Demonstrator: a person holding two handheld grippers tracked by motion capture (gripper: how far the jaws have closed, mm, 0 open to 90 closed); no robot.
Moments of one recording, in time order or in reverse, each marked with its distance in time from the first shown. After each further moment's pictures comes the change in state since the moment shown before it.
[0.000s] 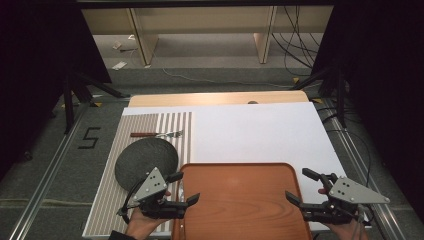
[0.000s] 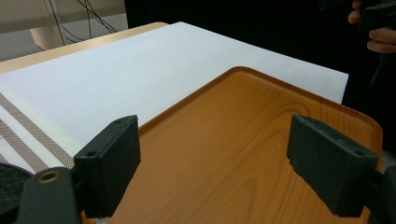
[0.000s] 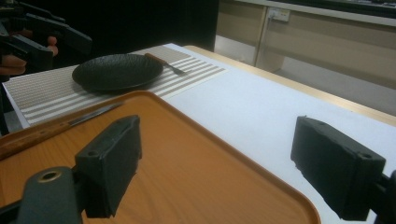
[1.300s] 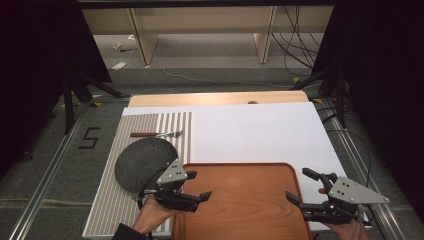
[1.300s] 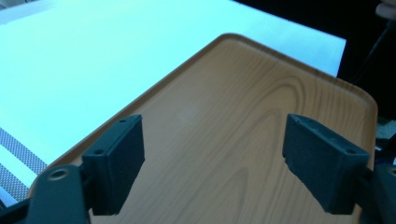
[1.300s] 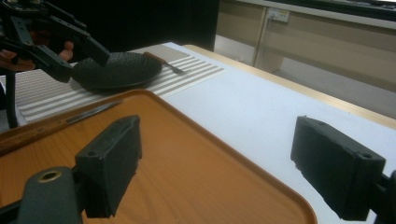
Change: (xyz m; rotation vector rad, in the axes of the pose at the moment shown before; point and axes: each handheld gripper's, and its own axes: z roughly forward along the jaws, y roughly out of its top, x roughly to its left) left arm 0.000 0.021 0.033 0.180 -0.066 -0.004; right arm 0.000 0.000 0.000 0.006 -0.005 -0.016
